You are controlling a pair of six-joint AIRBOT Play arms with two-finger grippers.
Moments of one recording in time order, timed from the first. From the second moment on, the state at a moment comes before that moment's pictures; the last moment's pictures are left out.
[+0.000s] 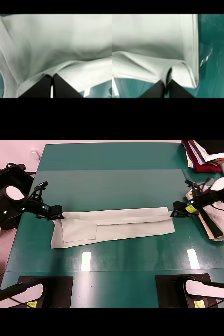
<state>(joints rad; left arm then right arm) 0.06 -1.24 1.03 1.14 -1.15 -1.42 -0.18 -1.37 1.18 -1.20 1.39 1.45</state>
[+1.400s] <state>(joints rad) -0.44 -1.53 1.20 0.93 -0.85 -1.49 -0.24 -1.46 1.25 -0.78 1.38 1.16</state>
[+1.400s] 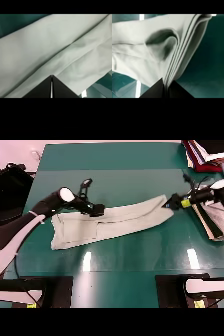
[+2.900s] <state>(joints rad) -0.12 -1.26 1.50 1.30 -1.10 -1.54 0.61 -1.39 1.62 -0.78 1.08 1.41</state>
